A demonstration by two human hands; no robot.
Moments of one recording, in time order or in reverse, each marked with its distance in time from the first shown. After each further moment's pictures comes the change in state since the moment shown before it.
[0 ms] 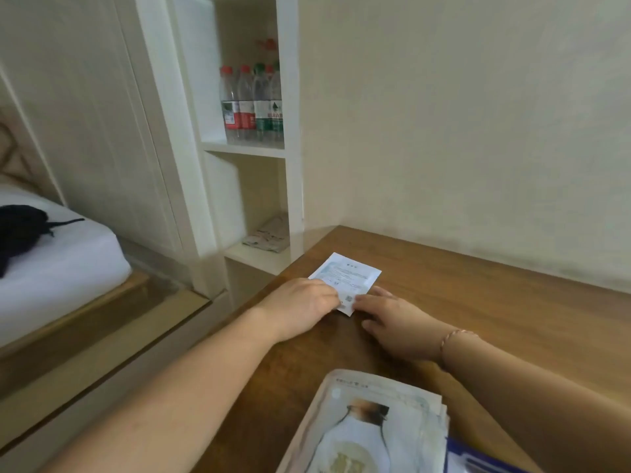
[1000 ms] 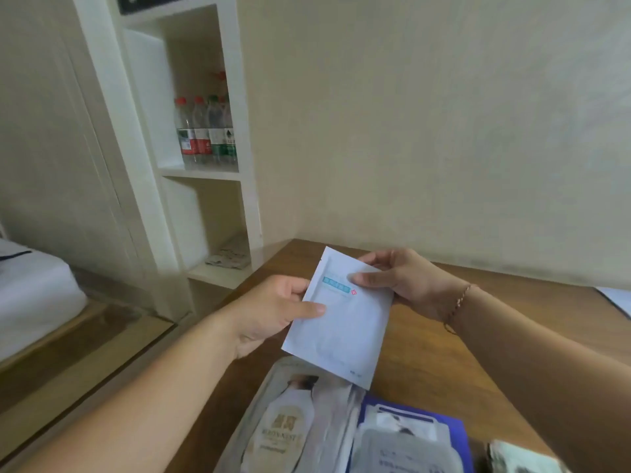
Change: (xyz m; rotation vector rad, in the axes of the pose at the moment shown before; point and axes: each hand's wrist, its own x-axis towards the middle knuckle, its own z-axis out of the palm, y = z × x) left_hand -0.011 0.096 -0.127 -1.566 -0.131 -0.598; right_hand -0.097 0.021 -0.081 1.092 0.204 0.059
